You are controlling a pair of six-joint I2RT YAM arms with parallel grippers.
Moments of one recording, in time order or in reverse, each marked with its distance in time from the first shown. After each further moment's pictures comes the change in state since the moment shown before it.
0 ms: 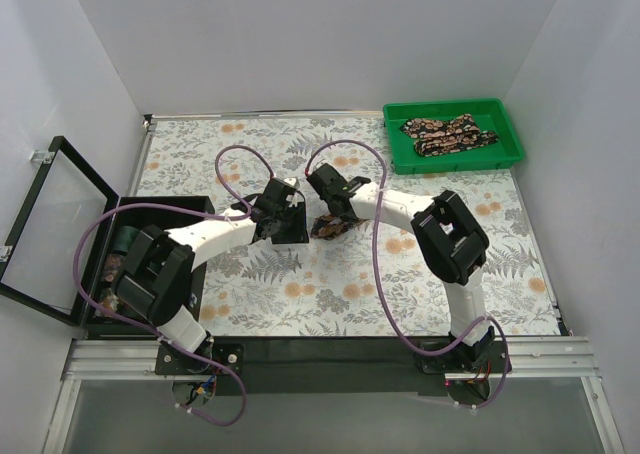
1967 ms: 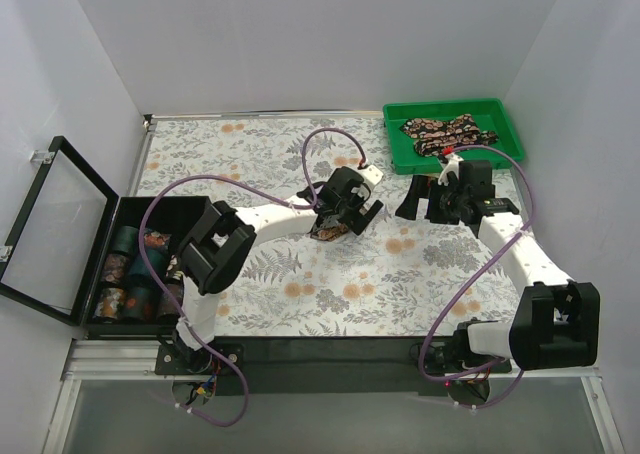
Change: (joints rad) left arm -0.239 0.363 0.423 0.184 -0.195 0.574; right arm -0.672 -0.757 -0.587 0.105 -0.925 0.286
